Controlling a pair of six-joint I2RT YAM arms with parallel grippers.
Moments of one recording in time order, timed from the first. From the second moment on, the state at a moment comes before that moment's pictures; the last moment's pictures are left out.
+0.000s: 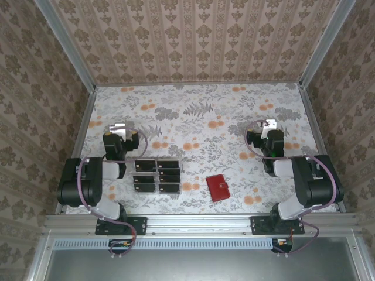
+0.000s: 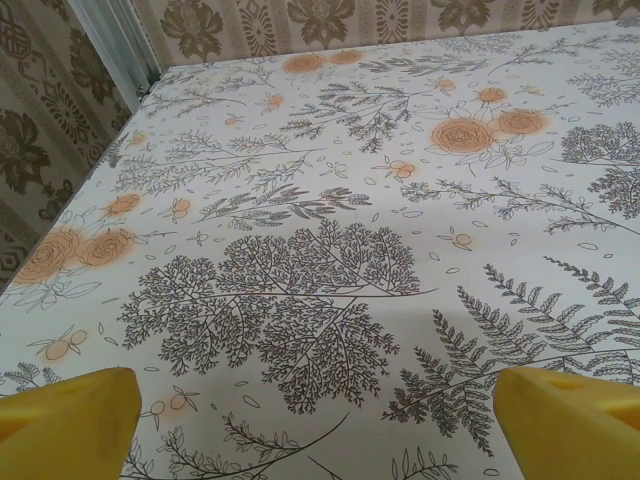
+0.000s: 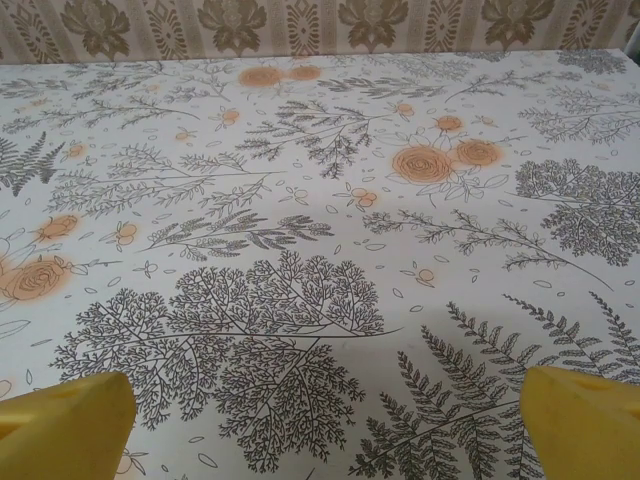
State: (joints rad) left arm -0.03 1.54 0.37 0.82 -0.09 0.09; right arm 0.02 1.53 0.40 0.76 0.07 0.03
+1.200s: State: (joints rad) left arm -0.03 1.21 0.41 0.51 -0.20 0.00; right arm 0.00 1.11 0.57 0.19 0.14 0.34
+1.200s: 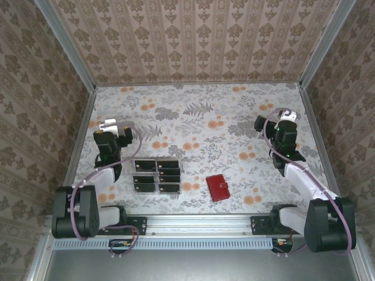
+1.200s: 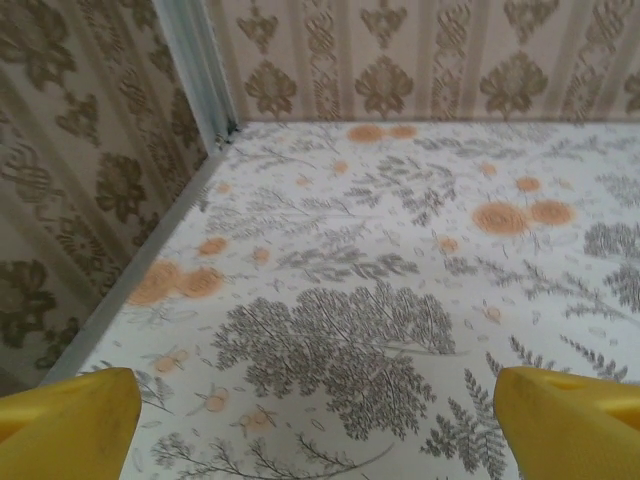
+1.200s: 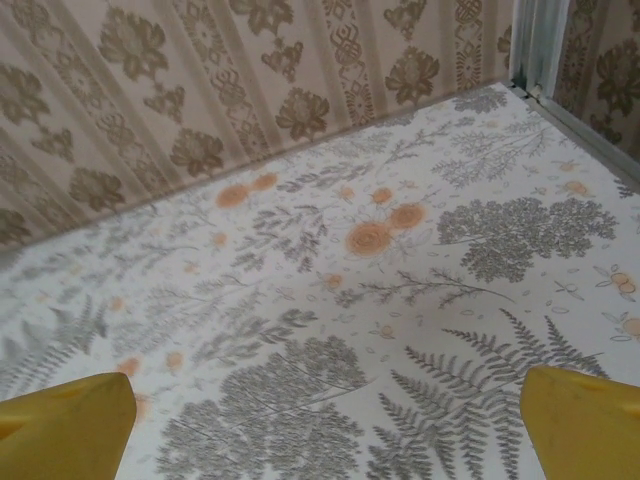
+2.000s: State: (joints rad) left arm -0.22 0.74 0.52 -0.46 -0.03 -0.59; right arm 0.89 1.24 0.81 -0.43 0.04 0.60
